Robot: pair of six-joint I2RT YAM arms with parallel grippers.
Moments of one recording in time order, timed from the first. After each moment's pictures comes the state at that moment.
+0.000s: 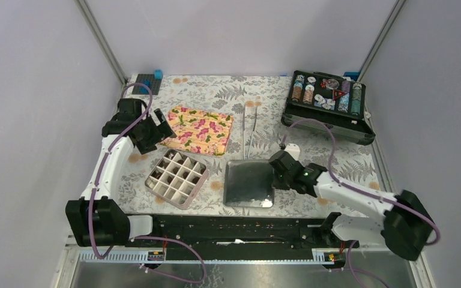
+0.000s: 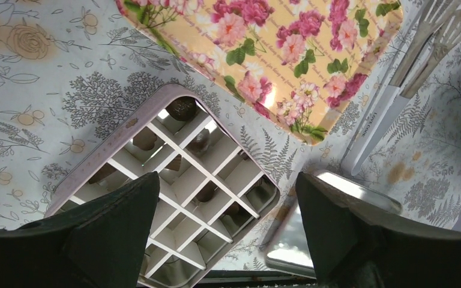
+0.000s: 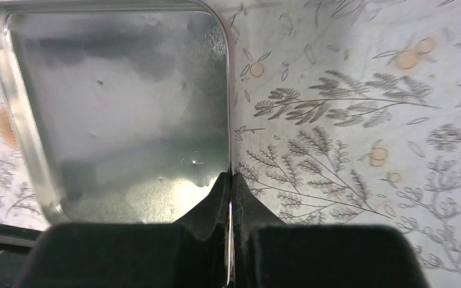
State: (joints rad) left arm 0.02 1.27 1.13 -0.83 0.17 -0.52; right arm 0.83 1.23 0.64 -0.49 0.25 0.85
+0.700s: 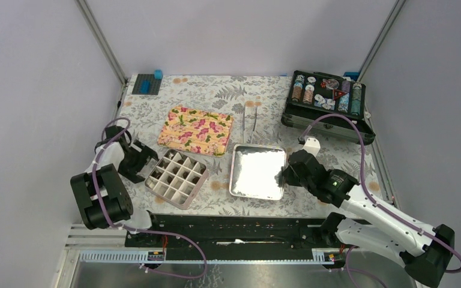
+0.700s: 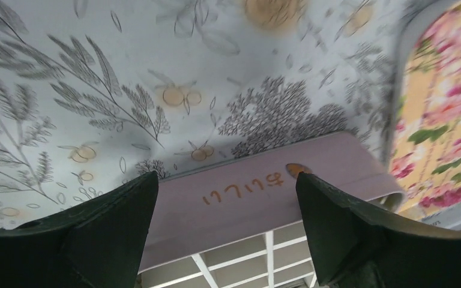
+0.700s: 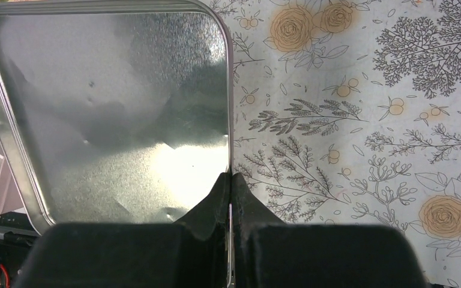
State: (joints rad) left arm 0.37 1.44 0.87 -0.72 0.14 -0.64; right arm 0.83 0.85 0.70 -0.69 0.38 0.82
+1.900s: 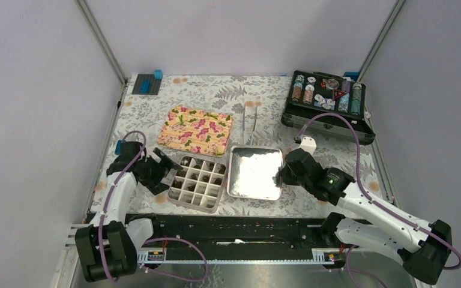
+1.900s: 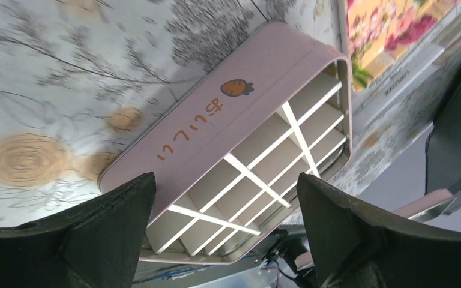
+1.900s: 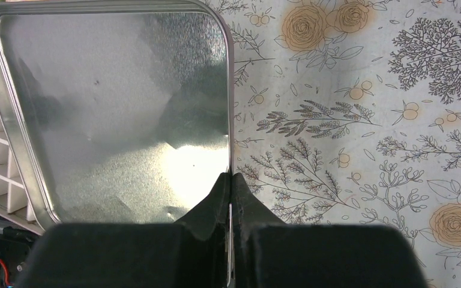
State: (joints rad) left arm 0.22 1.01 0.59 -0.74 0.43 -0.75; right arm 0.83 0.89 0.70 -0.65 0.35 0.80
